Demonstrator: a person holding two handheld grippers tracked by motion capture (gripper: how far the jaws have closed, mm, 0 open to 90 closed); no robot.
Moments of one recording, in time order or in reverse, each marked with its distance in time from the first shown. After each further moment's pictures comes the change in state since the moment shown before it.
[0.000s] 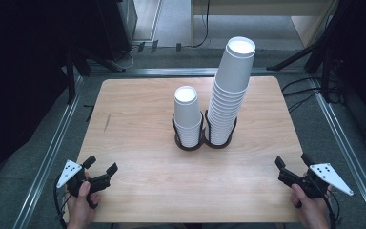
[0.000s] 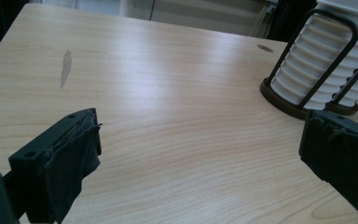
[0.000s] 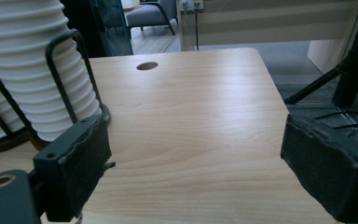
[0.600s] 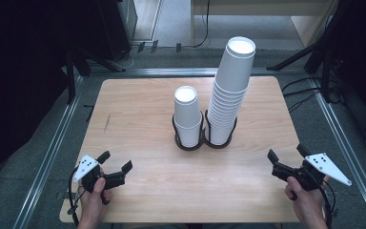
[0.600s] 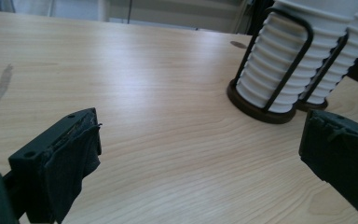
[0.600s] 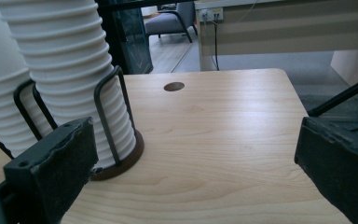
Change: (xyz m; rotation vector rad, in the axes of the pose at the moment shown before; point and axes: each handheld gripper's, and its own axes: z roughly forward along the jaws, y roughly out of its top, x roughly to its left) left arm -0.040 0.013 0.021 0.023 -0.066 0.047; right arm 0.026 0.035 0.004 -0.022 0.076 -0.002
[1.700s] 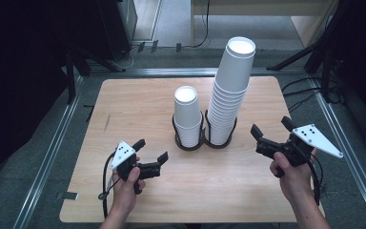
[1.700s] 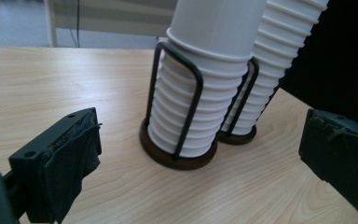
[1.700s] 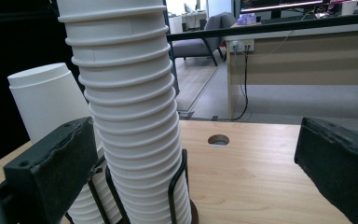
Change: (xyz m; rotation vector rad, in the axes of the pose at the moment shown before) left arm -0.085 0.032 0.056 -0.017 -0.150 0.025; right arm 0.058 0.077 0.024 -0.079 0.109 -0.018
